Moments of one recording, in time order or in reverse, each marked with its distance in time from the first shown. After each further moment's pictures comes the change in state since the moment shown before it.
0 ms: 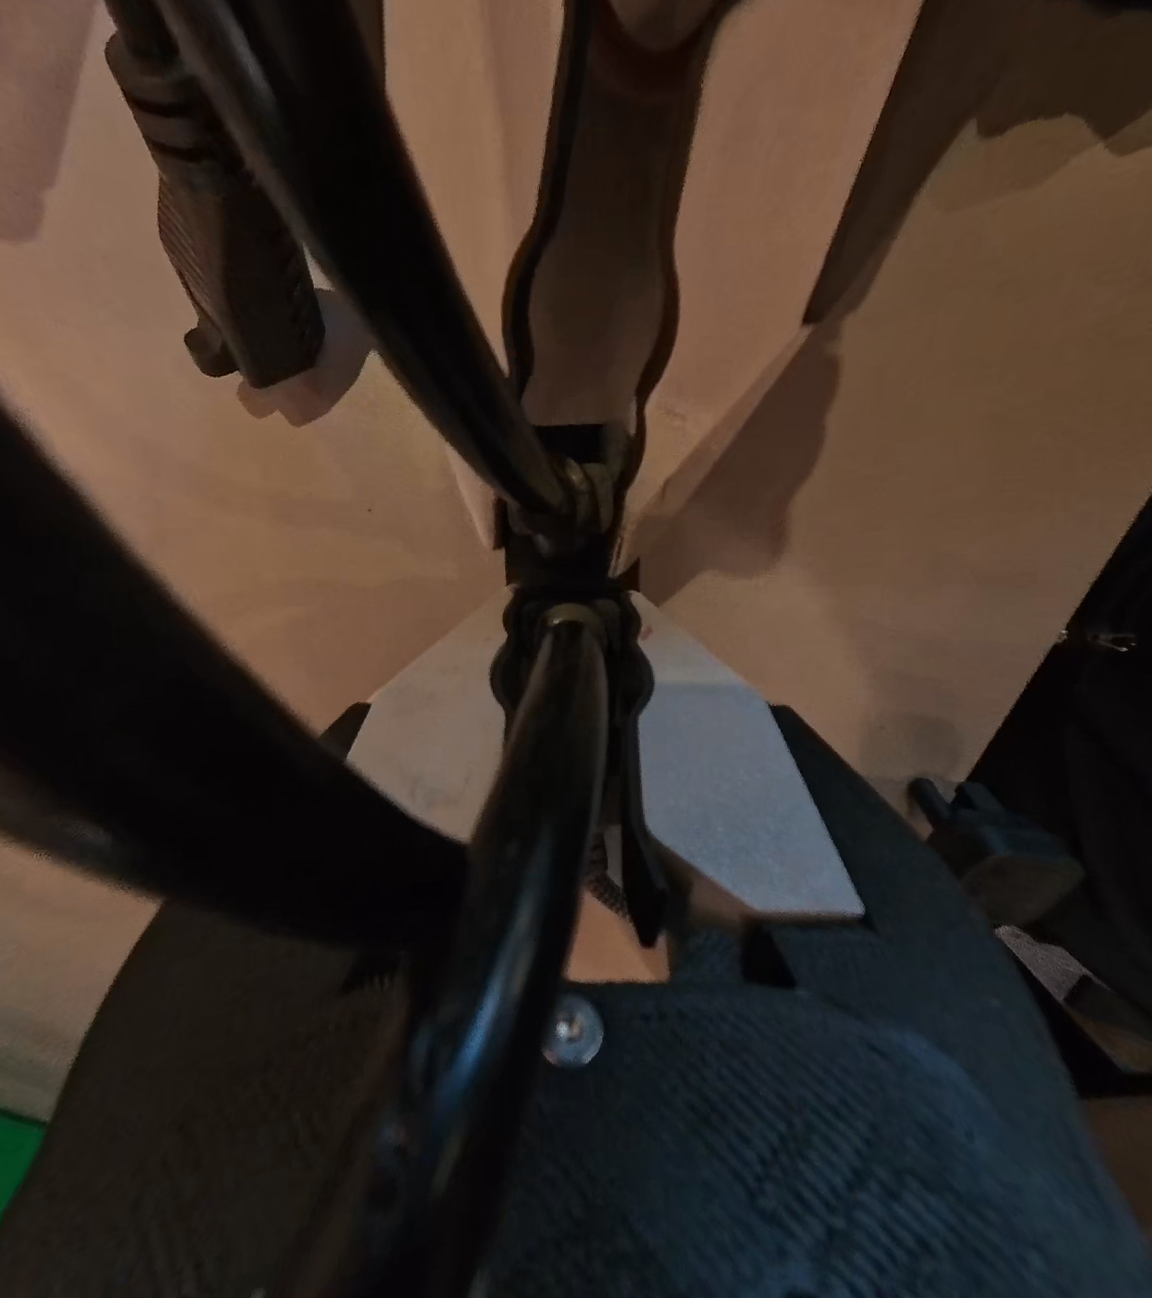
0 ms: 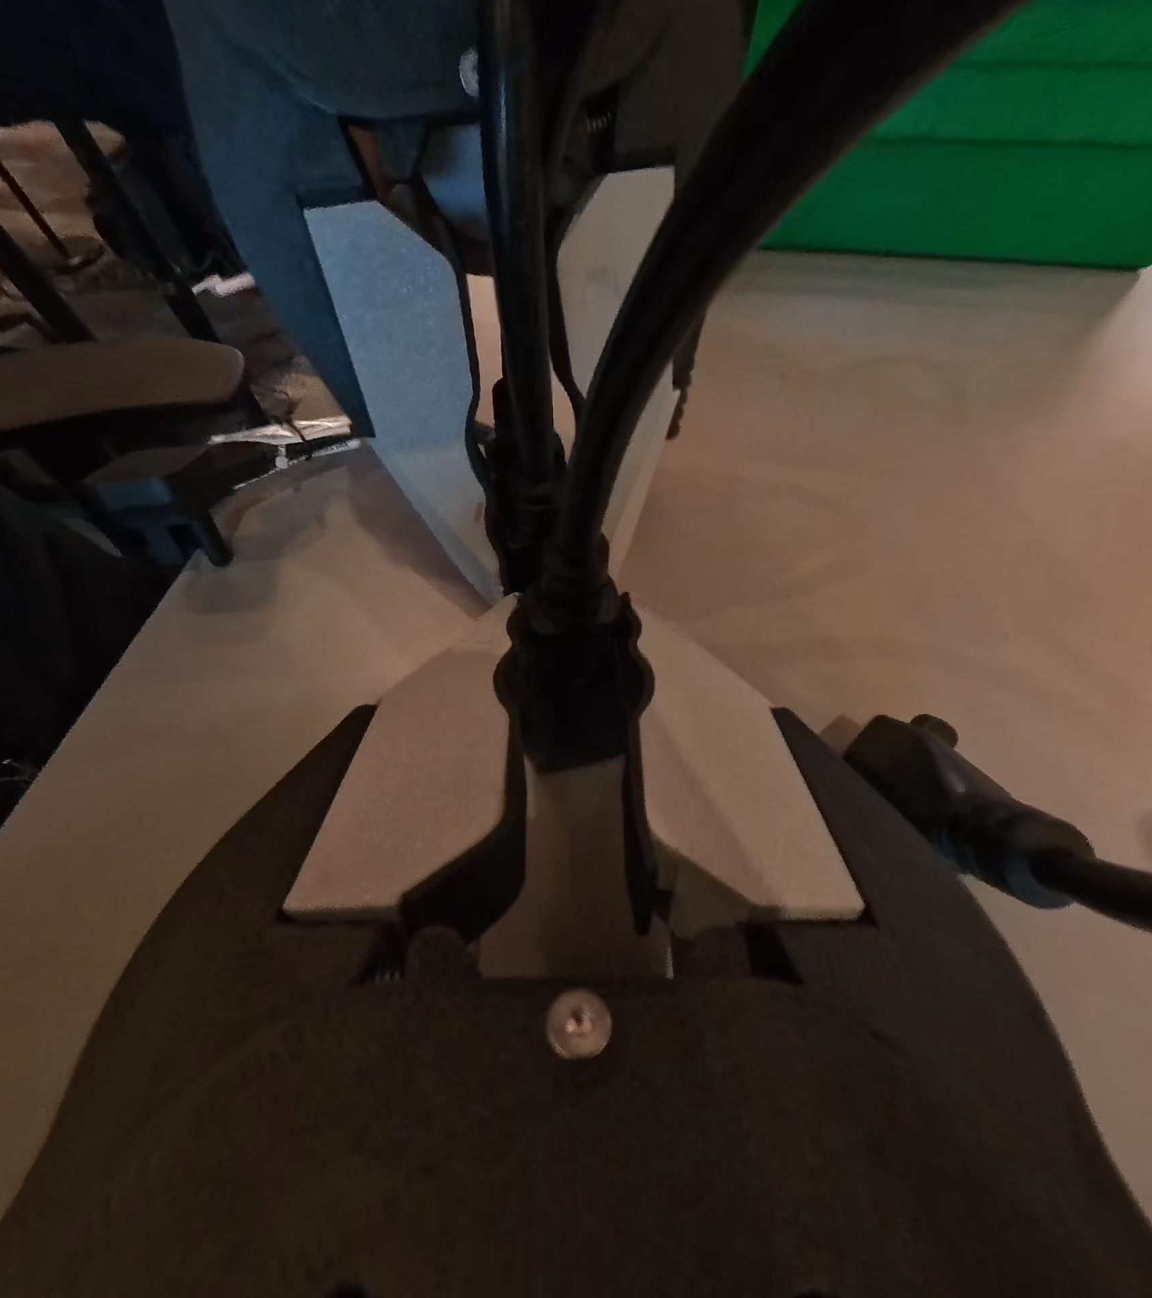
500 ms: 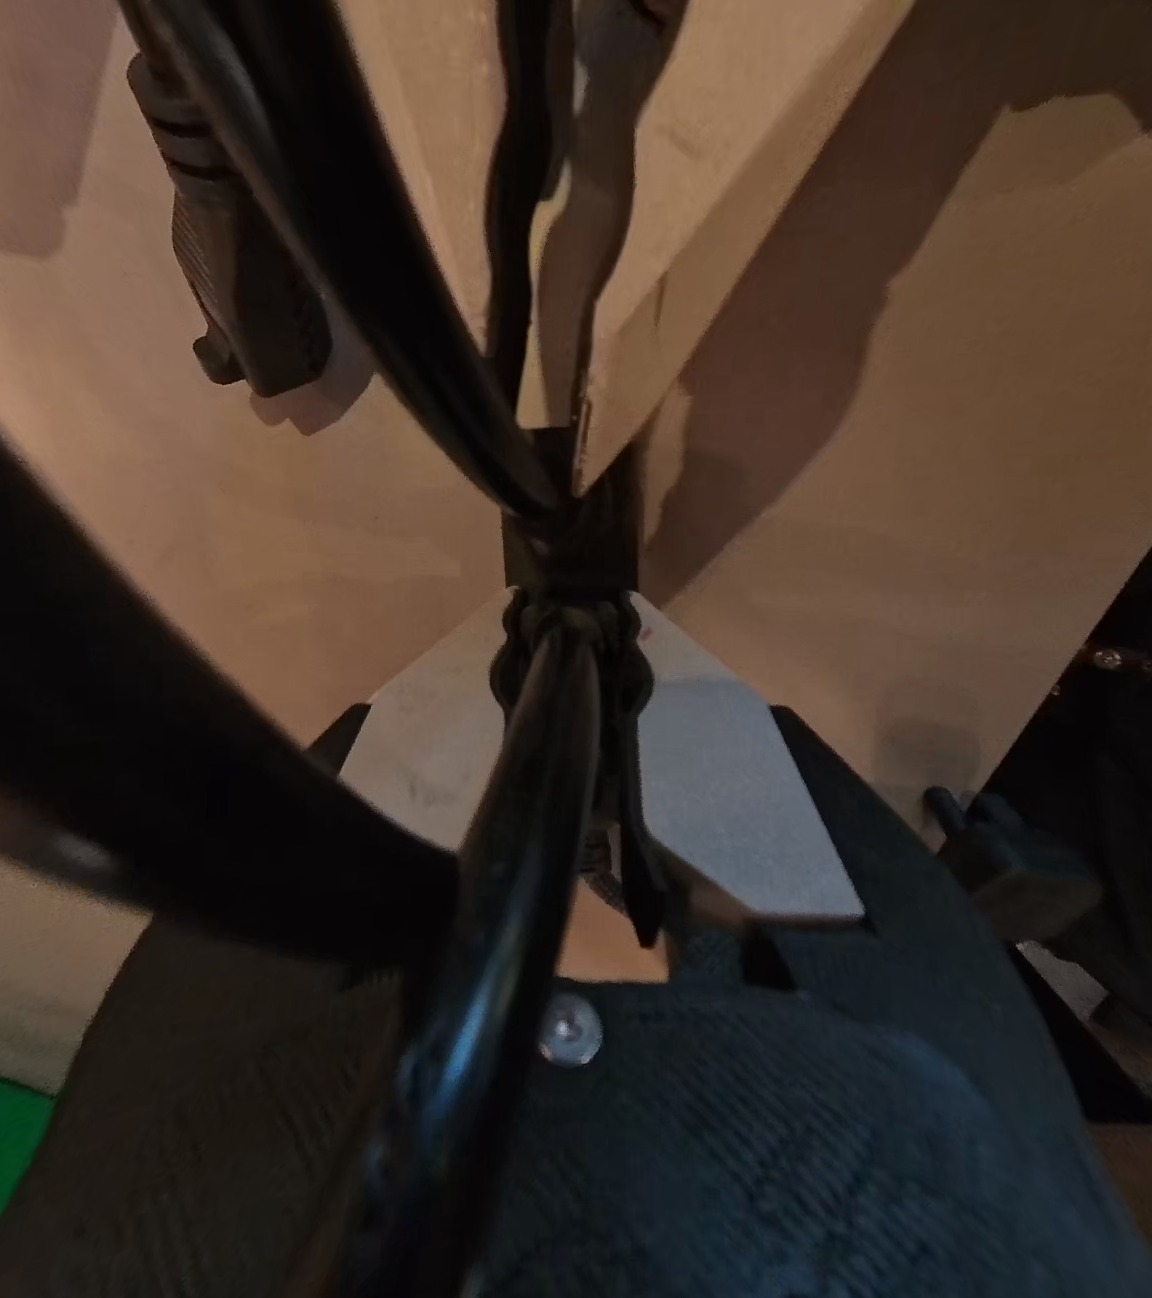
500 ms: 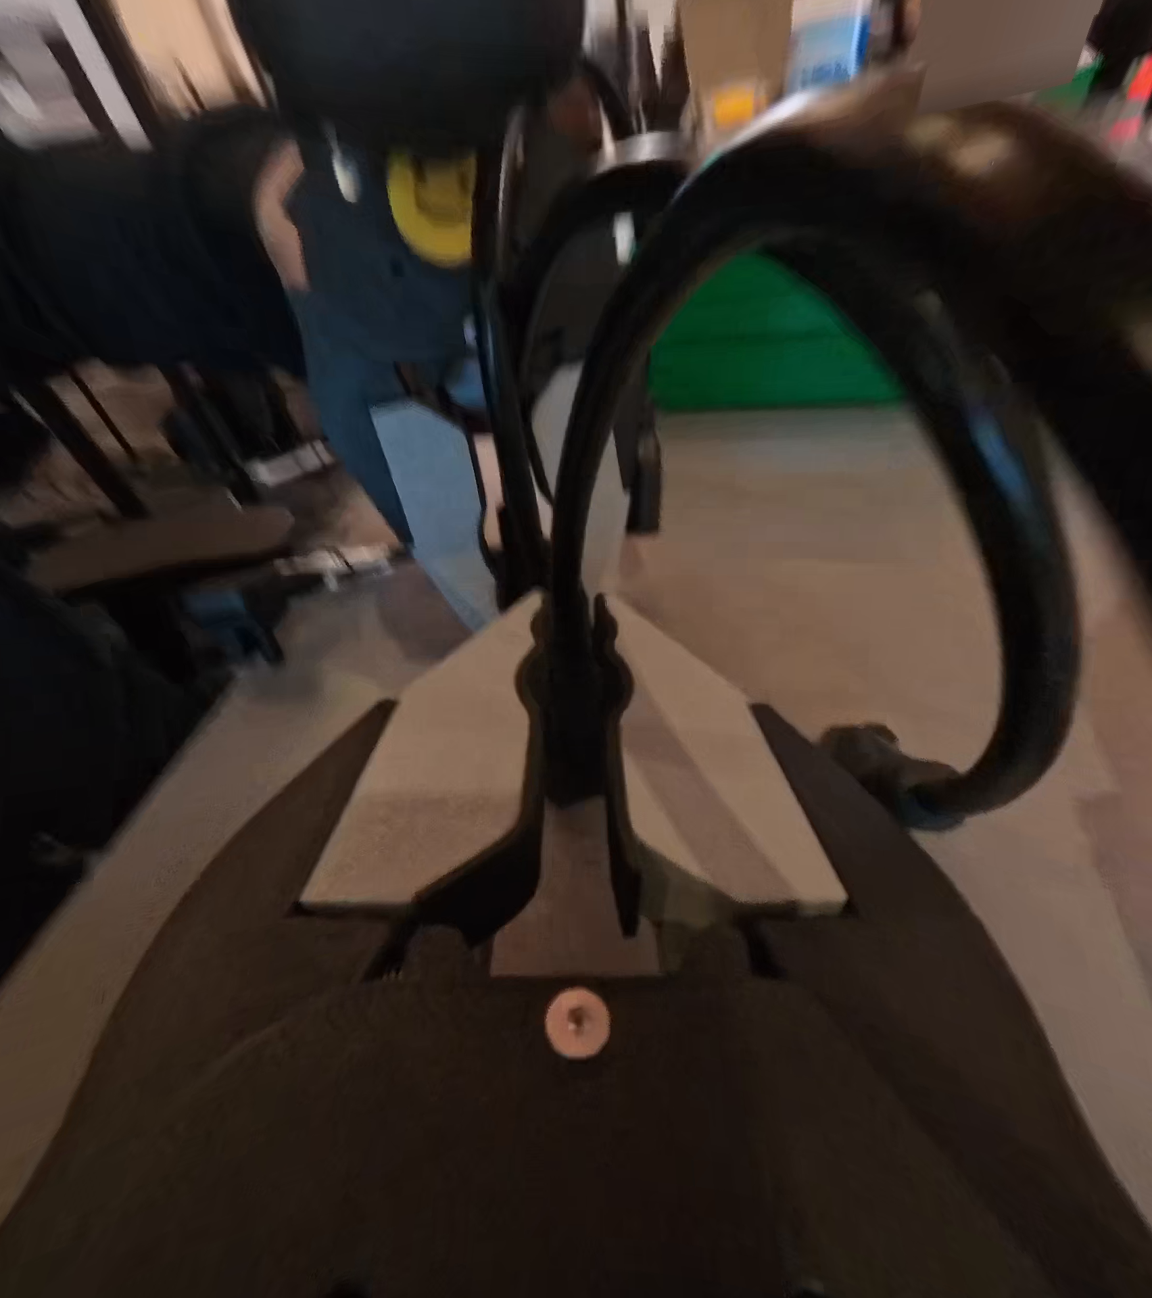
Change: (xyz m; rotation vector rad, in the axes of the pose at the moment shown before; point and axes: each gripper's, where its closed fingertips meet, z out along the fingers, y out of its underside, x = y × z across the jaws) left arm 0.001 -0.003 0.002 -0.007 -0.040 0.007; right arm 0.003 -0.030 -0.036 0.253 0.015 0.069
